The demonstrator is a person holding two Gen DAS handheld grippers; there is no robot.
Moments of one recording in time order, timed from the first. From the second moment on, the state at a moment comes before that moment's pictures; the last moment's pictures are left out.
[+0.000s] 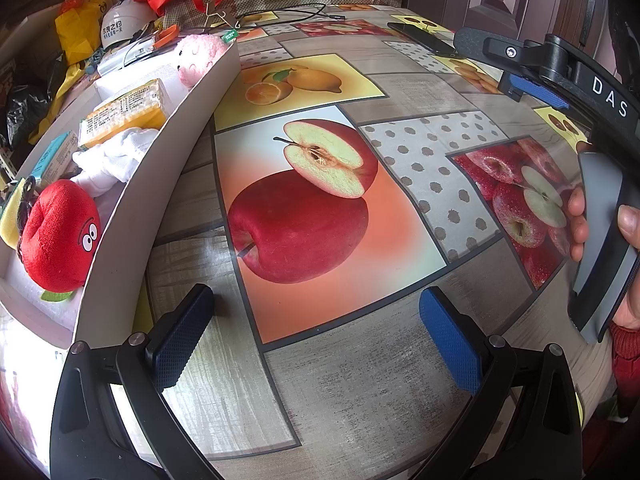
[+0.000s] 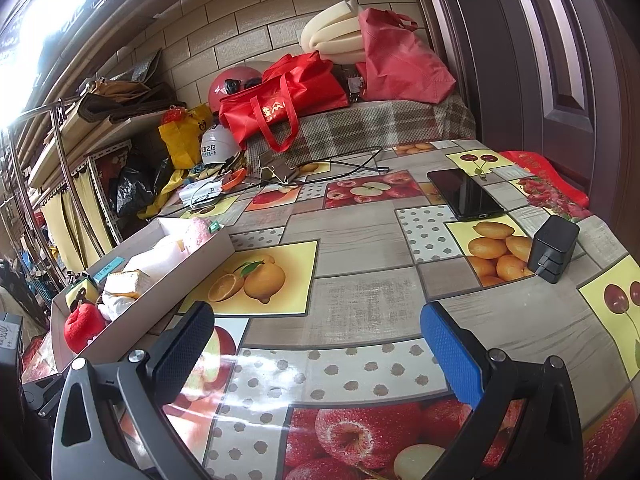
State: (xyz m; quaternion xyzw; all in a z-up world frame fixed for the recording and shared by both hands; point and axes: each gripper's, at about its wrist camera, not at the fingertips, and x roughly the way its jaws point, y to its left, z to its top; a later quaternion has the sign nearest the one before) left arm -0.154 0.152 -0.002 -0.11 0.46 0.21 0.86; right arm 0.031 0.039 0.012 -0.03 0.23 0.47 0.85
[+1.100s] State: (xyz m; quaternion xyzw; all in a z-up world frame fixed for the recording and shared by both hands) left arm -0.155 0.151 -0.002 -0.11 0.46 0.21 0.86; right arm 0.031 0.038 0.012 -0.02 0.24 0.48 0.85
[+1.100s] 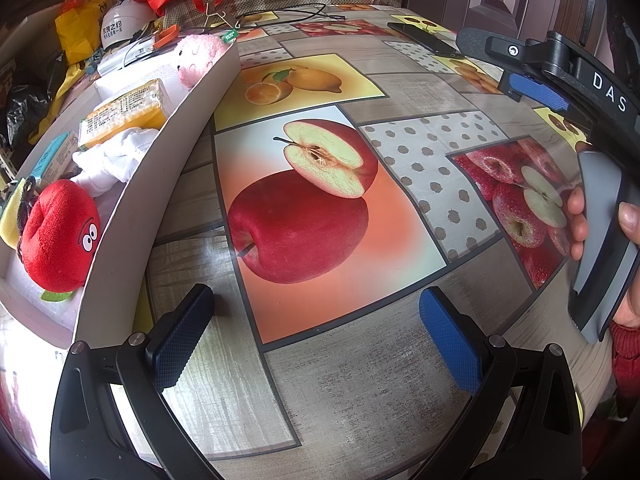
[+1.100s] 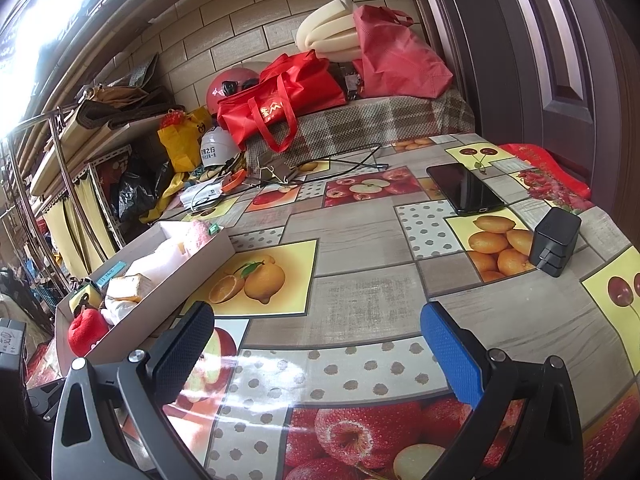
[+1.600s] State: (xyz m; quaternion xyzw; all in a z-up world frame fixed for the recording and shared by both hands) left arm -0.154 0.152 -0.002 -0.11 0.46 0.21 0.86; right arm 0.033 0.038 0.011 -0.01 0.24 0.48 0.85
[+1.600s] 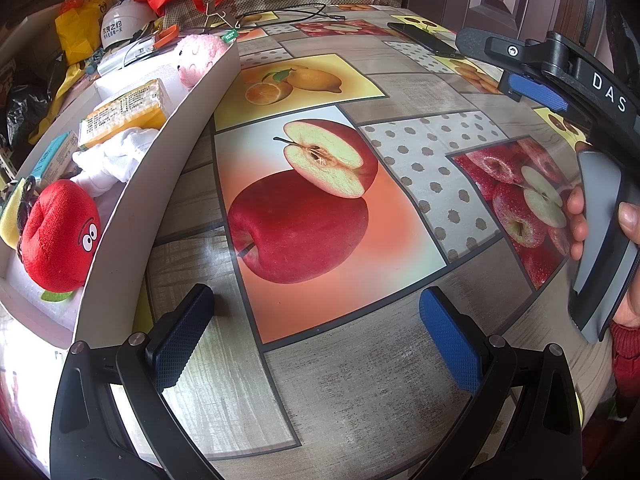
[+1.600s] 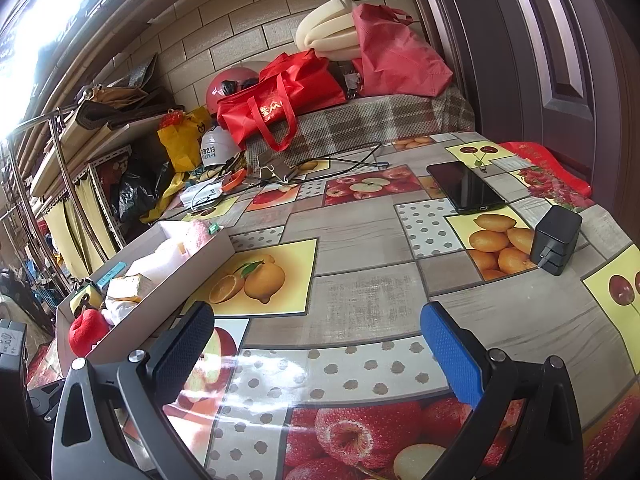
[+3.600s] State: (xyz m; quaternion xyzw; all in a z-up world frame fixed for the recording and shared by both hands) left arm -0.166 0.139 0.045 -0.09 0.25 0.46 0.85; right arm 0.055 -0.080 0.033 0.03 0.13 0.38 0.92
